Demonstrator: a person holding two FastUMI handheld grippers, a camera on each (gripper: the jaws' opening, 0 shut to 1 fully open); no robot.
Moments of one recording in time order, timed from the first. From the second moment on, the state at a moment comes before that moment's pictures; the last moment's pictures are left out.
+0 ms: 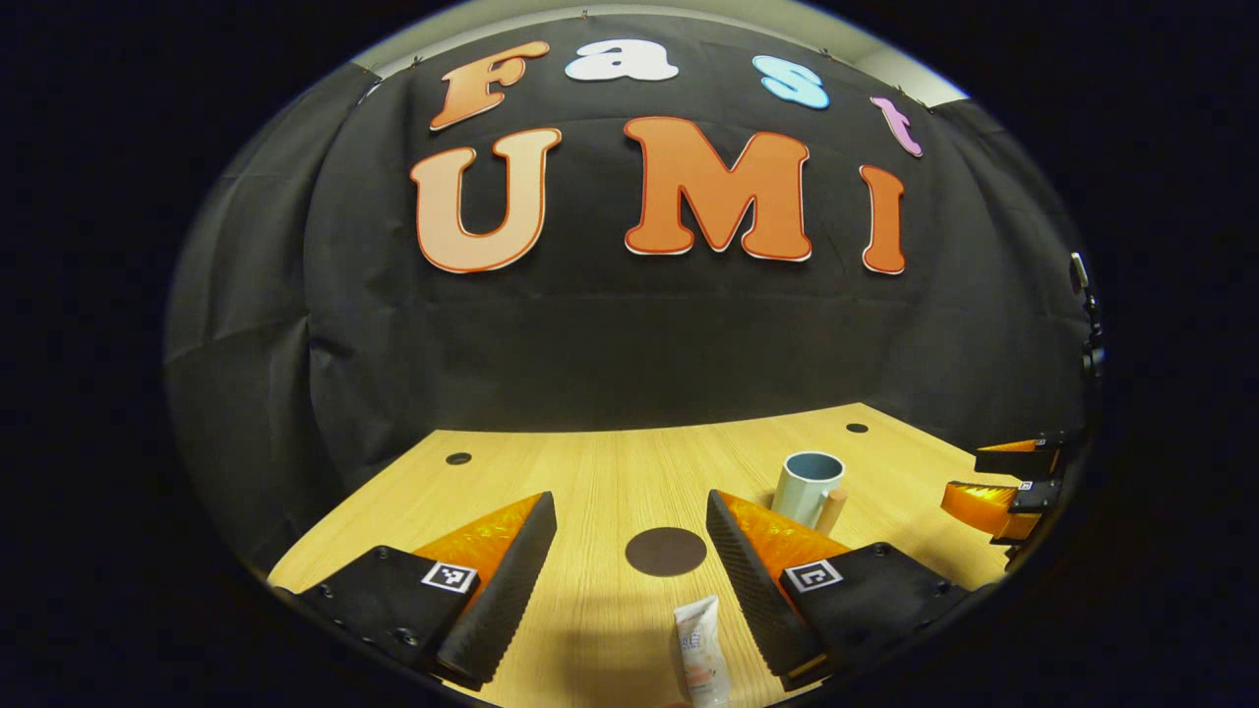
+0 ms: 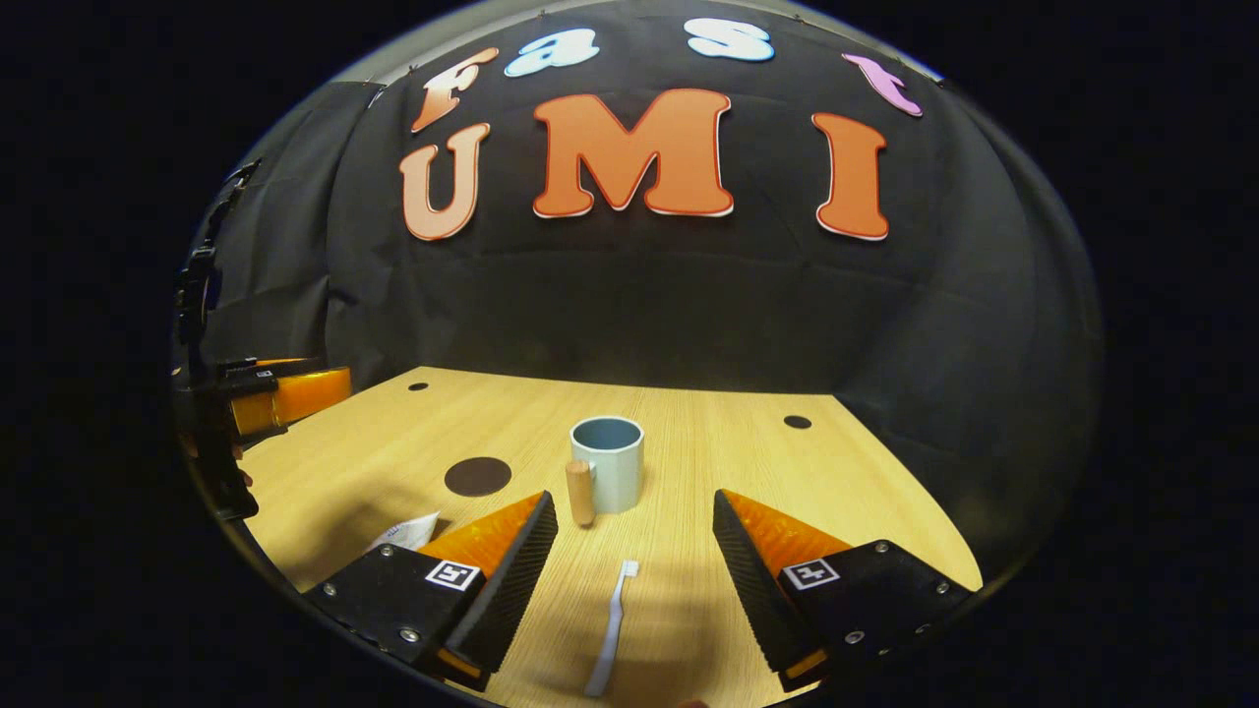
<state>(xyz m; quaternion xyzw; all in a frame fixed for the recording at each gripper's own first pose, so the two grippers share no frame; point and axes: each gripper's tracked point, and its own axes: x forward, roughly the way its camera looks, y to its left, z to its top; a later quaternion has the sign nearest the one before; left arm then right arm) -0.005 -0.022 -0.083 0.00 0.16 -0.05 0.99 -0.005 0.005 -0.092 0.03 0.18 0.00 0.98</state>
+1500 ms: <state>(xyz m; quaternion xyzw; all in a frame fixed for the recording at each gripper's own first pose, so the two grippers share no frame) -0.063 -0.065 -0.241 -0.01 0.45 -0.11 0.89 -0.038 0.035 -0.217 0.06 0.41 0.01 0.91</state>
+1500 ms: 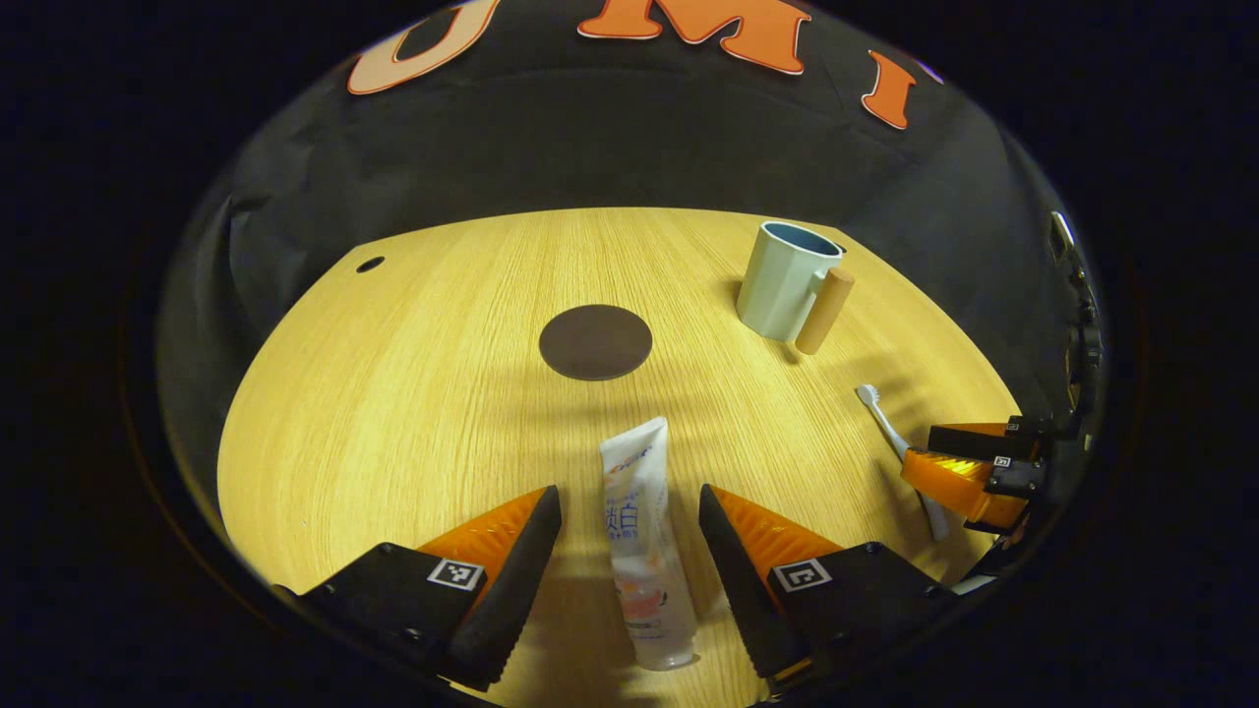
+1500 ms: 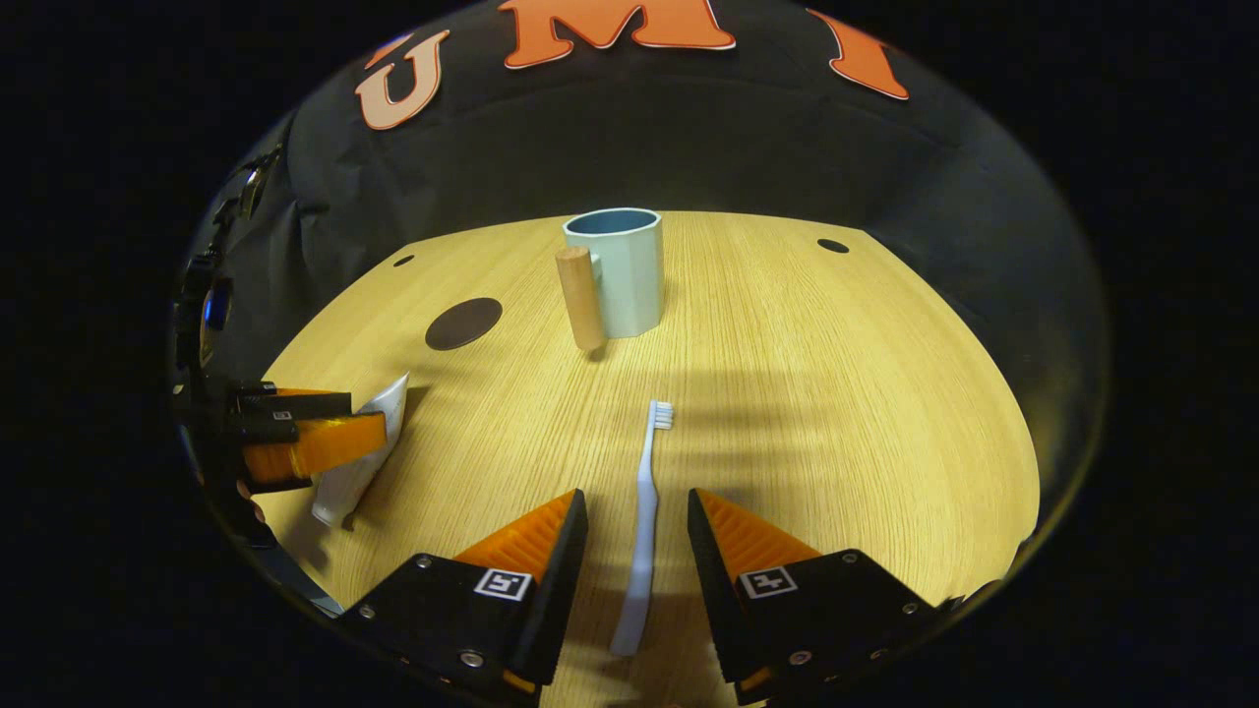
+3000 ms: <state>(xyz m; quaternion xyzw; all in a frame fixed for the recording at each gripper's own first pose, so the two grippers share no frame) -0.071 -0.078 -0.244 -0.10 0.45 -0.11 0.88 -0.025 0.040 -0.196 0.01 0.36 0.03 0.93</state>
